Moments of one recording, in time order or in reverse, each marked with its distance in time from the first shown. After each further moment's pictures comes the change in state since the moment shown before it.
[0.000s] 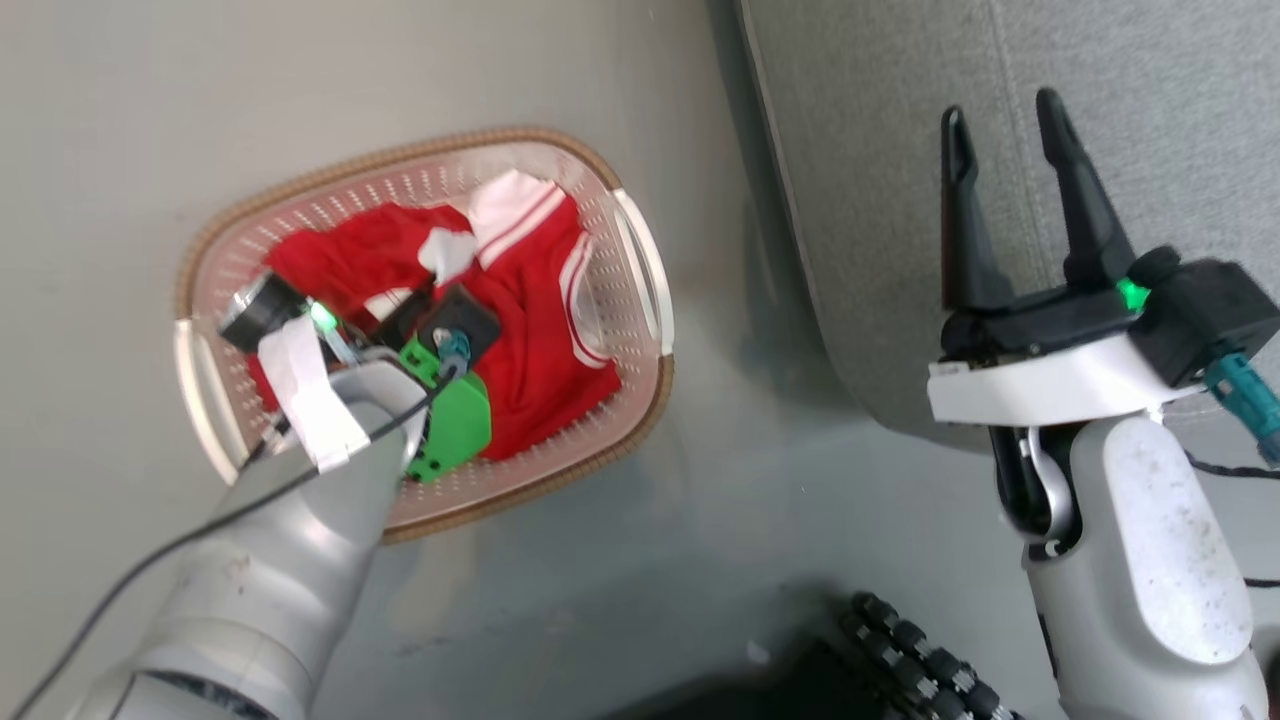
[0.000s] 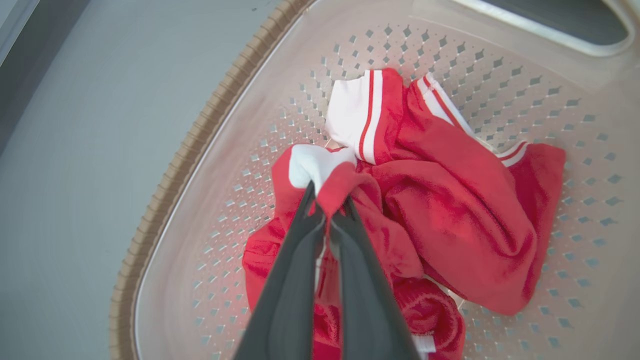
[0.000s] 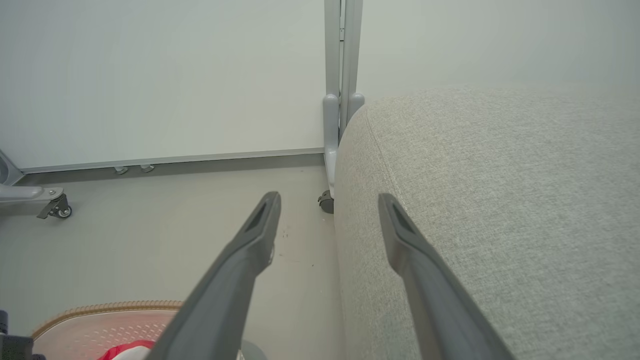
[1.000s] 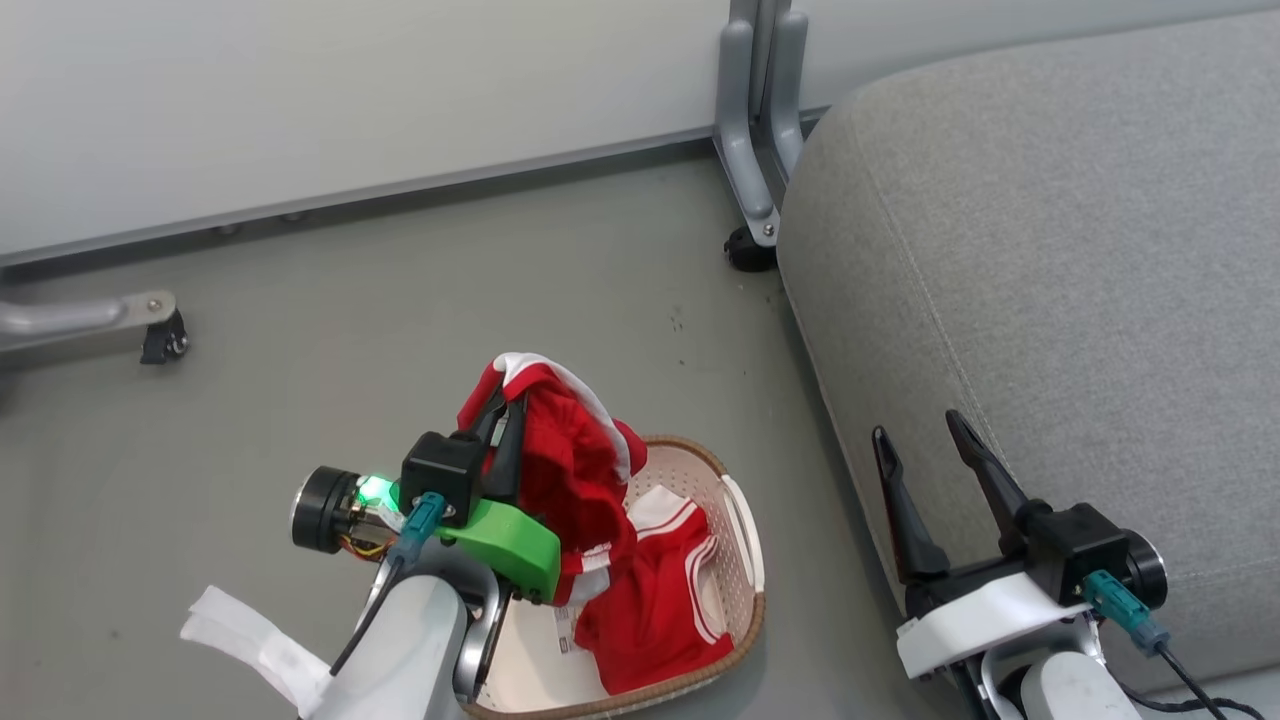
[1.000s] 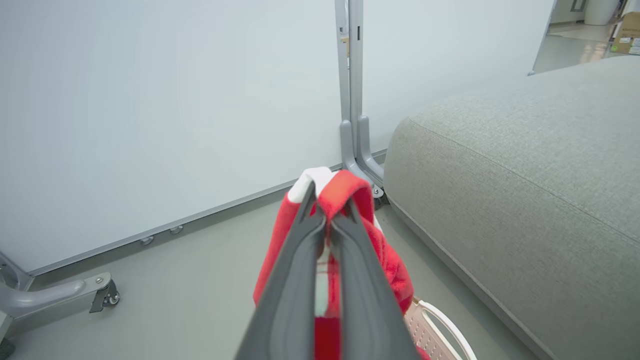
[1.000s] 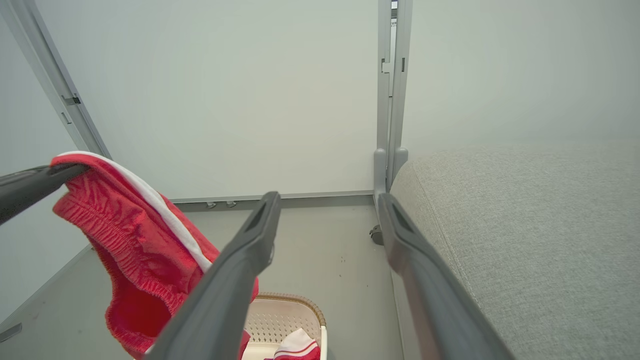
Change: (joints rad) left arm 0.571 -0.024 0.248 -0.763 -0.291 0.023 -0.027; right arm 0.356 0.000 0.055 0.119 -0.056 0.000 0.000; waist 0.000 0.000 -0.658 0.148
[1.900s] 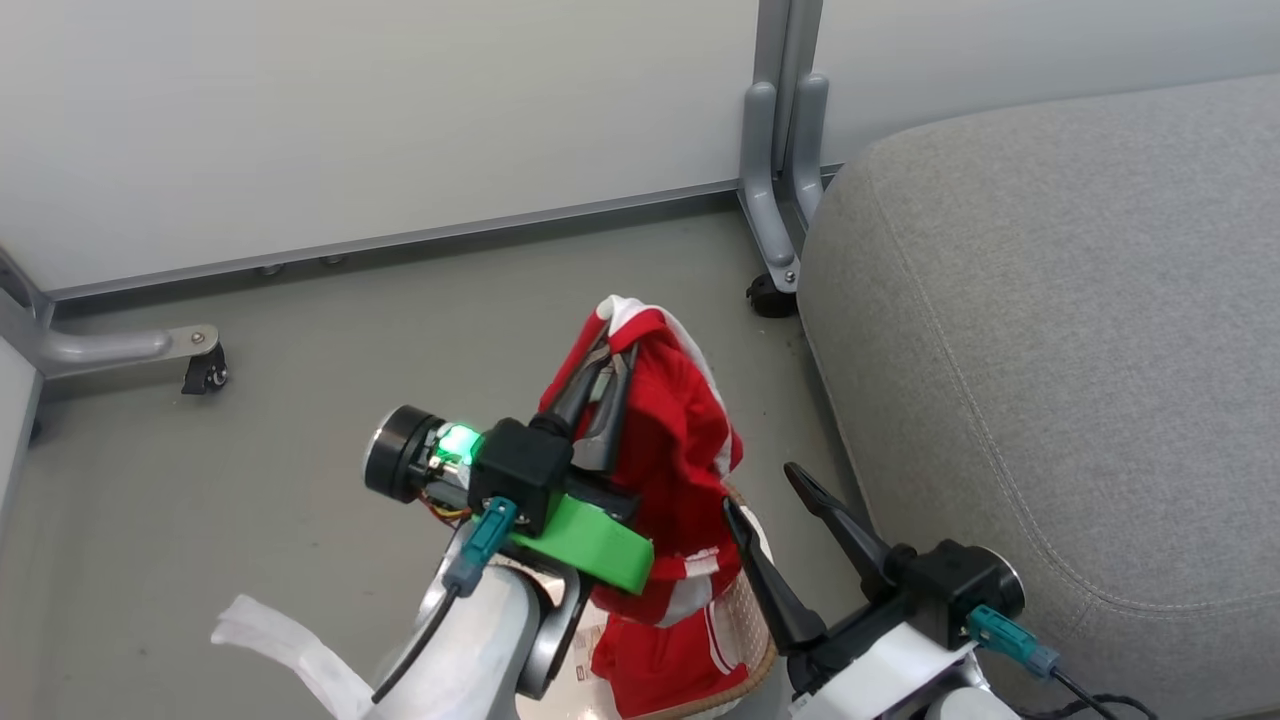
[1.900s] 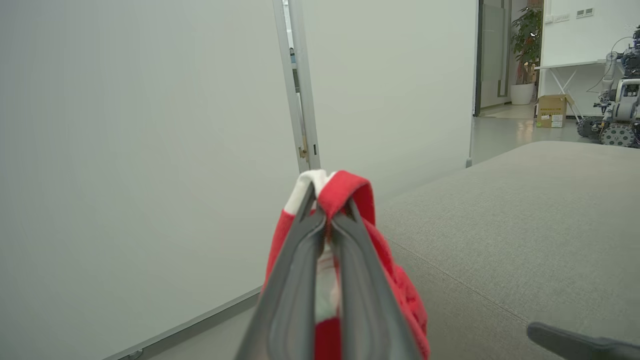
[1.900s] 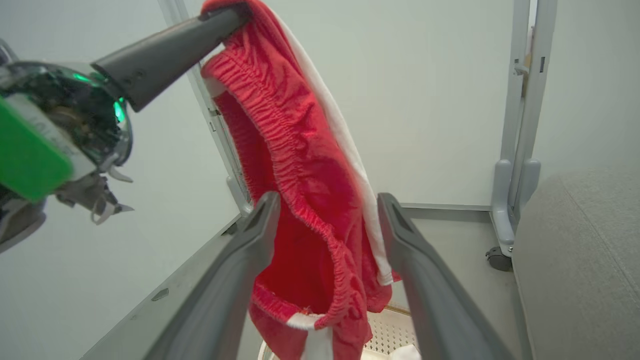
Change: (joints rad) left arm 0.014 -0.002 -0.120 -0.323 -0.008 0.007 0.043; right arm -0.013 -0.042 0.315 -0.017 0.158 0.000 0.000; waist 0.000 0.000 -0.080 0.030
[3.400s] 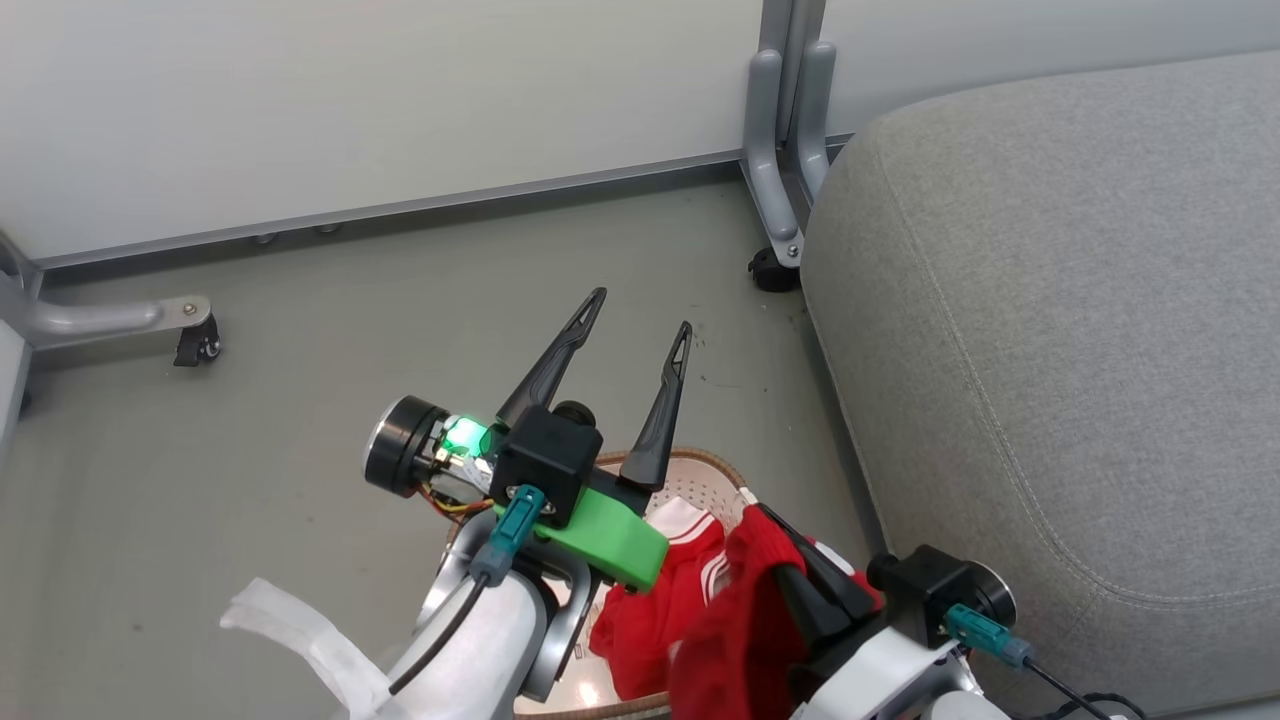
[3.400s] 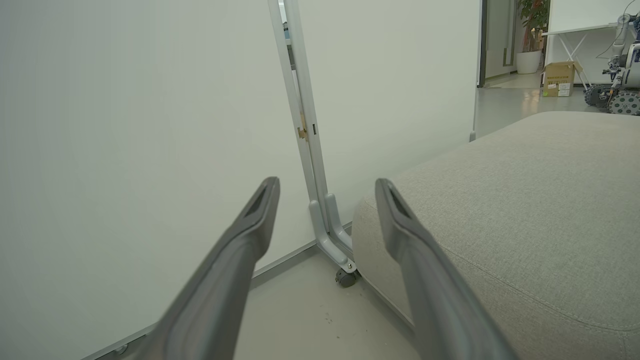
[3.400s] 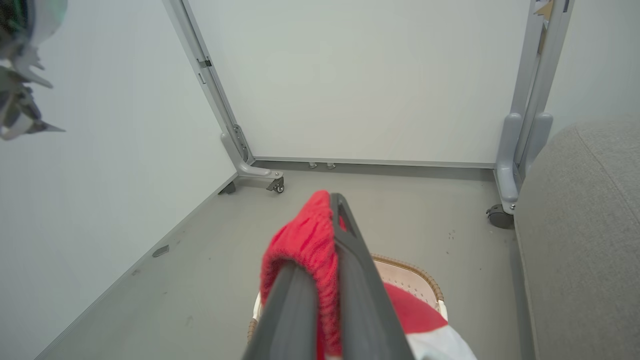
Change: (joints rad) left arm -0.021 0.056 -0.091 -0.117 0.004 0.096 0.149; right arm -0.043 -0.029 0.053 0.120 0.031 0.000 0.000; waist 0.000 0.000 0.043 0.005
